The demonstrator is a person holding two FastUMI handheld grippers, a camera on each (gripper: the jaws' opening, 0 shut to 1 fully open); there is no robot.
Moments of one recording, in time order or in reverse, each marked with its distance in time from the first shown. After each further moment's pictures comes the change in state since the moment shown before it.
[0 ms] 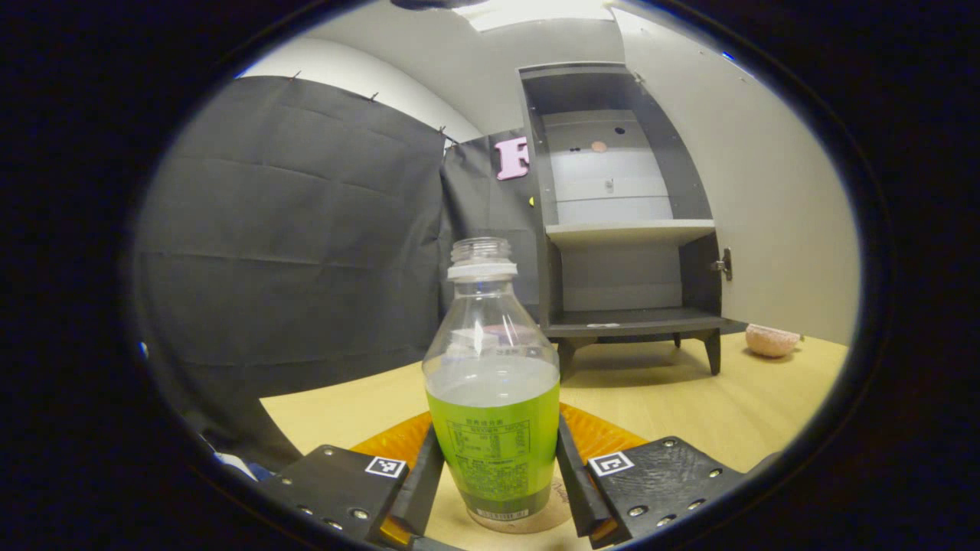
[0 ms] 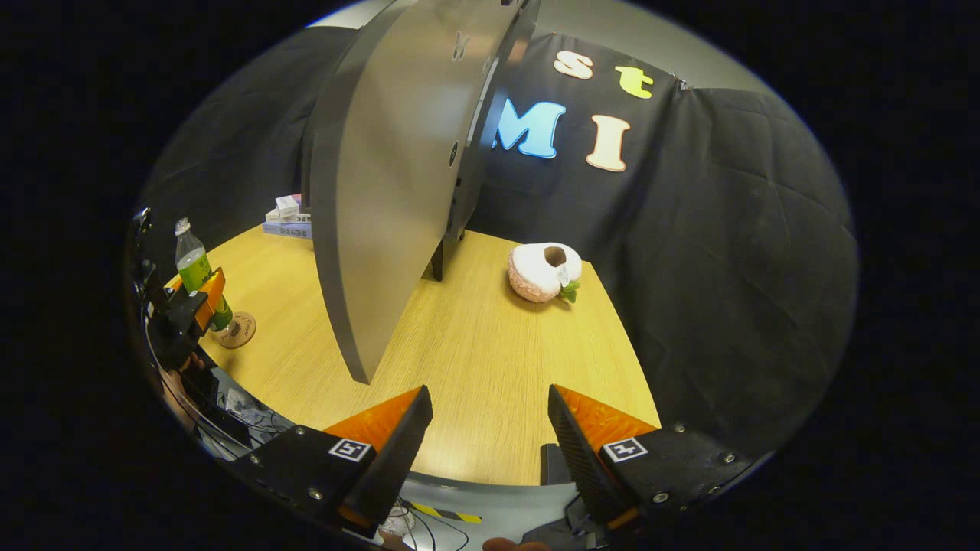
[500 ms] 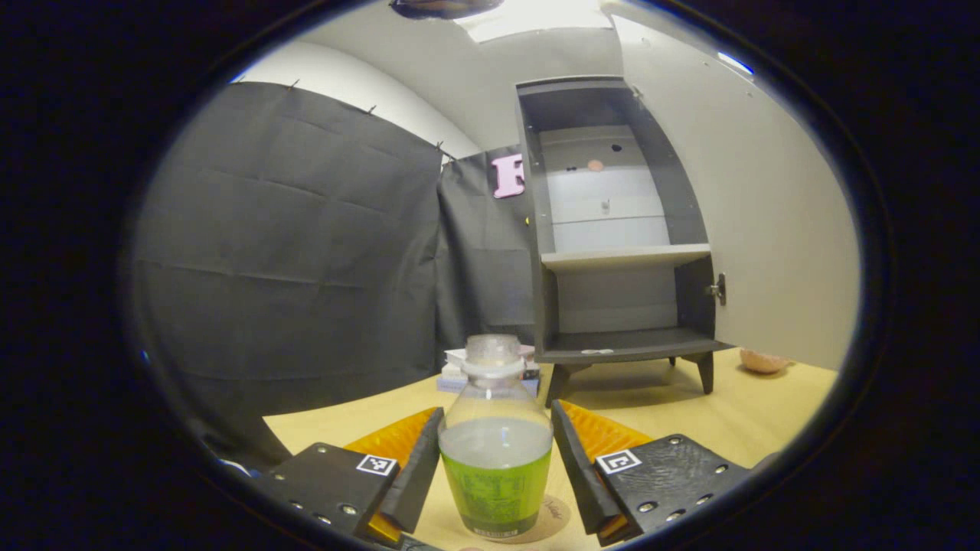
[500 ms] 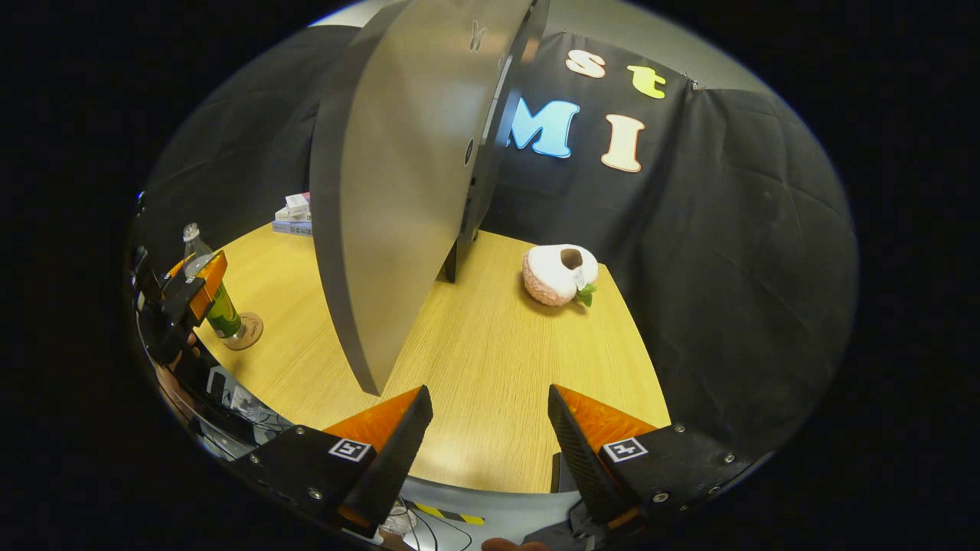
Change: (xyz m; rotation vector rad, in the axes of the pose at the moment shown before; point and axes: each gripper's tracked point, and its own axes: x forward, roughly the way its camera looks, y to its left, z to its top) left arm -0.007 -0.002 0.057 -0.001 -0.083 -0.013; right arm 0.011 0.012 0.010 0.001 -0.004 0.043
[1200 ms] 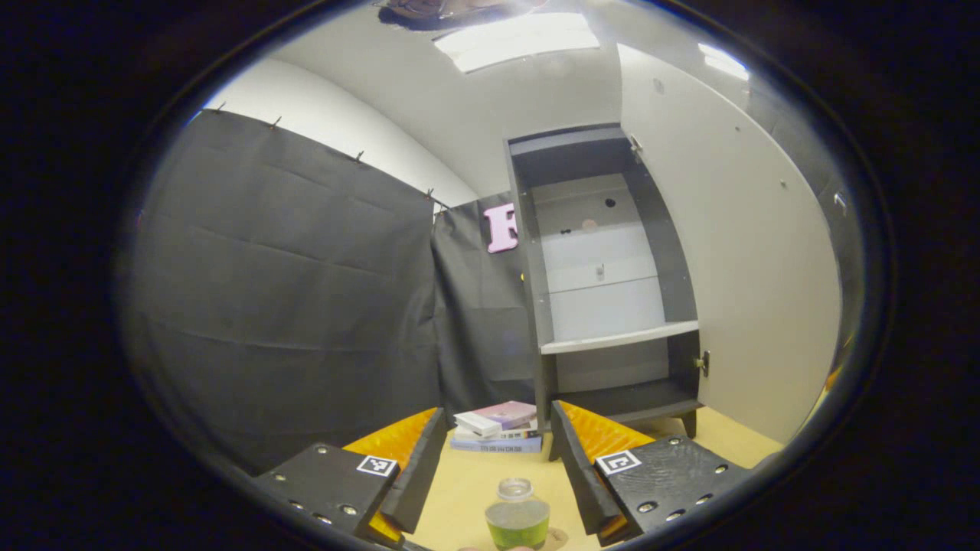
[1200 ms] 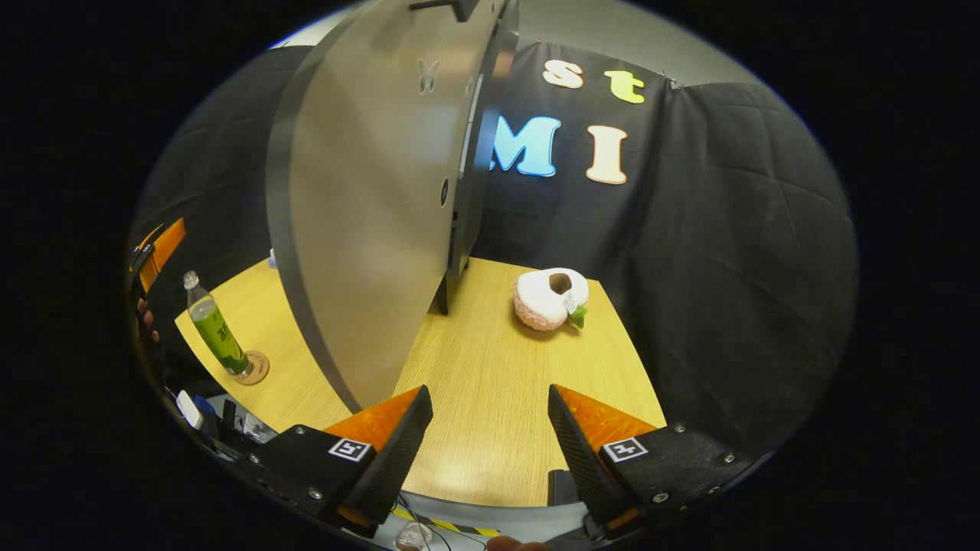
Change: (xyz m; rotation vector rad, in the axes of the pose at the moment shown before) left arm -0.027 0.017 0.181 0.055 -0.127 -0.013; right arm -0.012 -0.024 0.048 0.093 -0.098 -0.011
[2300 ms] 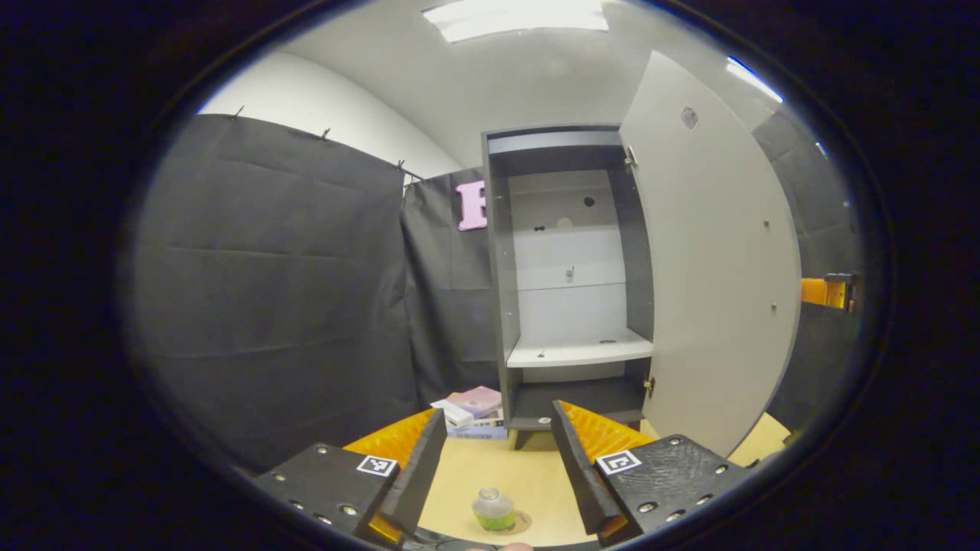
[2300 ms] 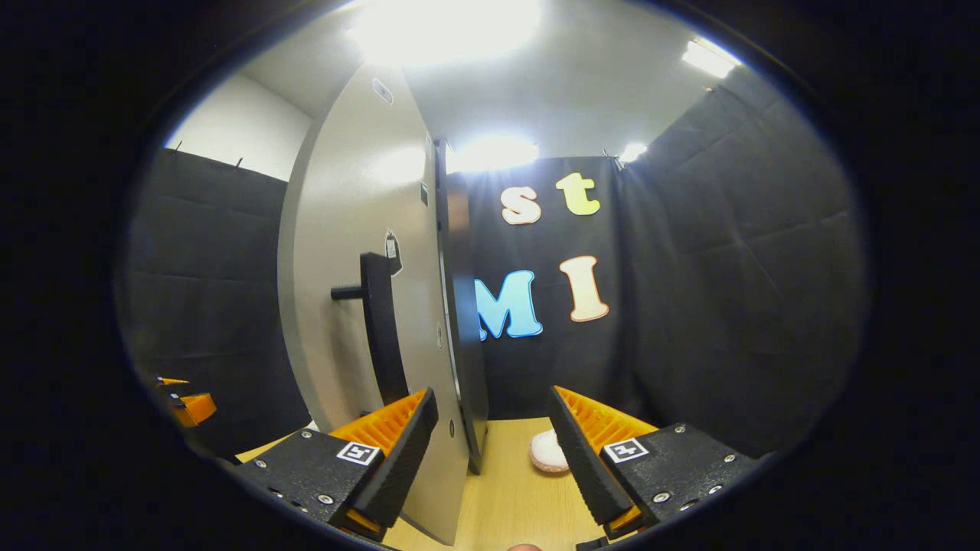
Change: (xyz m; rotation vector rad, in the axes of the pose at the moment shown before) left arm 0.004 -0.020 0.121 -0.024 0.202 -0.153; right arm -0.098 -0.036 0.241 0.268 -0.525 0.055
